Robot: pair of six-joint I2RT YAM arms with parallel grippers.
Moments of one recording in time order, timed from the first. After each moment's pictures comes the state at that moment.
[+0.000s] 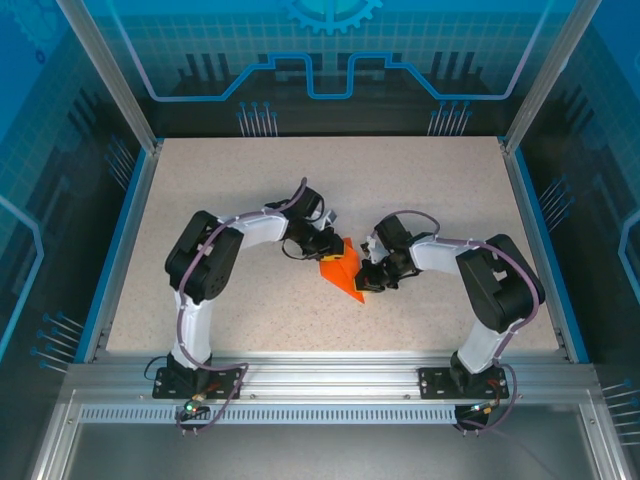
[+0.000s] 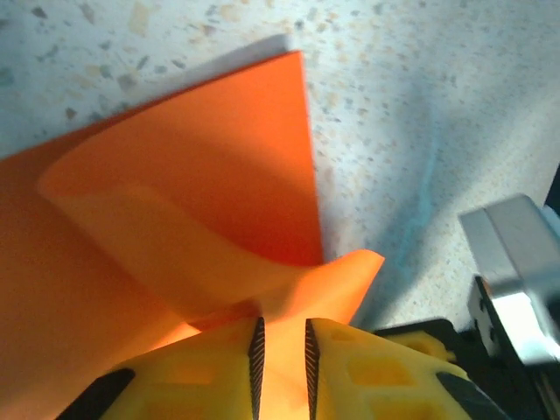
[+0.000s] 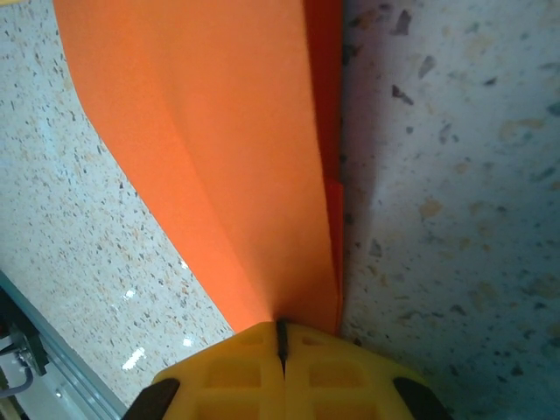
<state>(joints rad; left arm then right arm) -0.50 2.04 1.30 -0.37 0.65 -0.64 0.46 1.73 0.83 -0.41 -0.56 0.45</state>
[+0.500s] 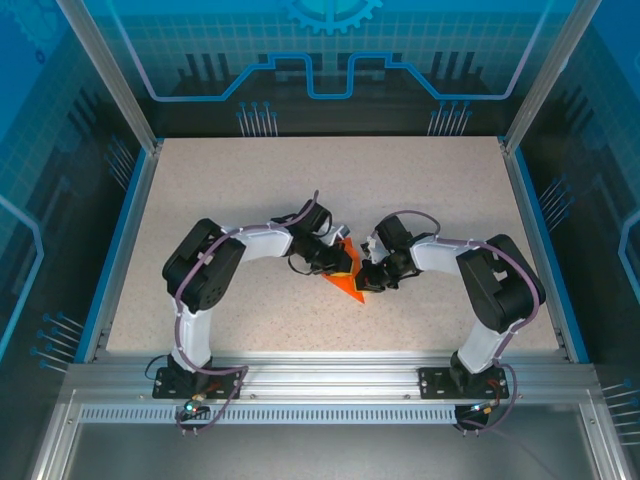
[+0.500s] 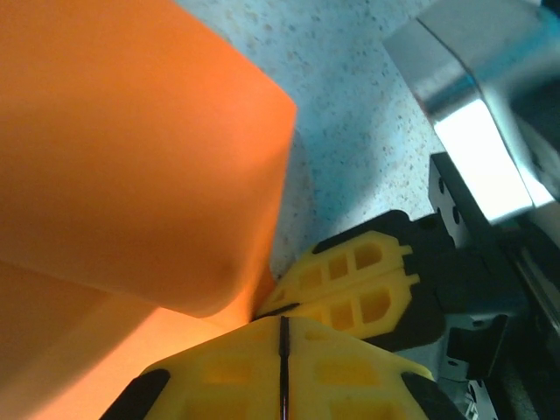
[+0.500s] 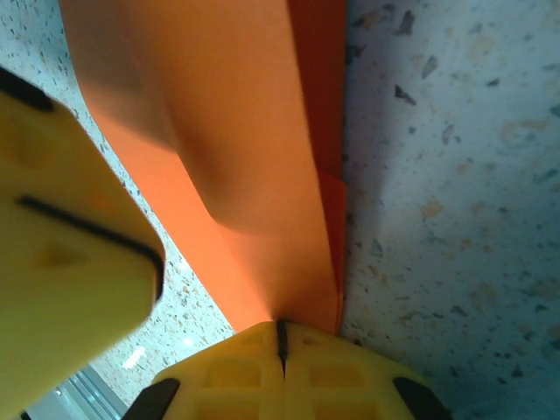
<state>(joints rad) -0.59 1.99 1.18 -0.26 0.76 -0.61 0.46 1.73 0.83 -0.41 -0.56 0.44</state>
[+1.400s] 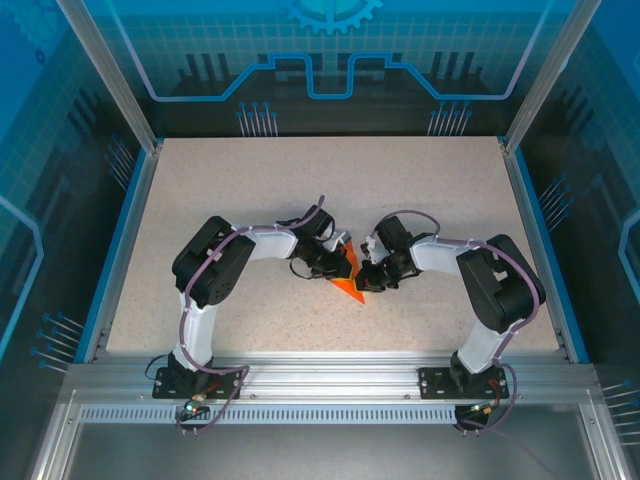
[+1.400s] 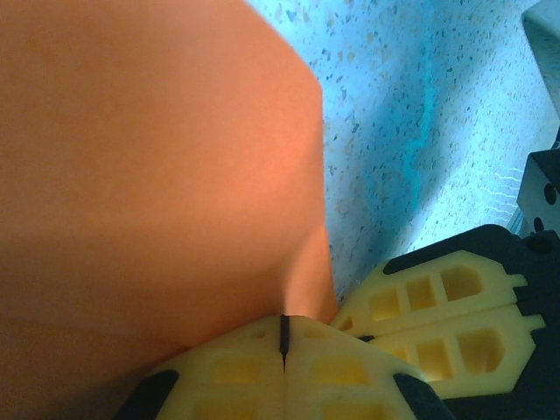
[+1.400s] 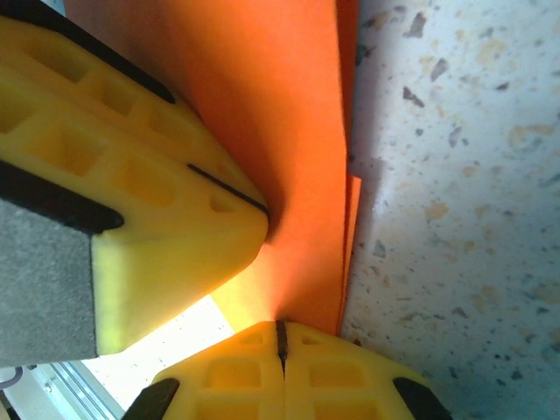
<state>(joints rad) -0.59 2.06 1.19 -0.26 0.71 -0.55 0.46 1.73 0.83 -0.41 -0.56 0.41</state>
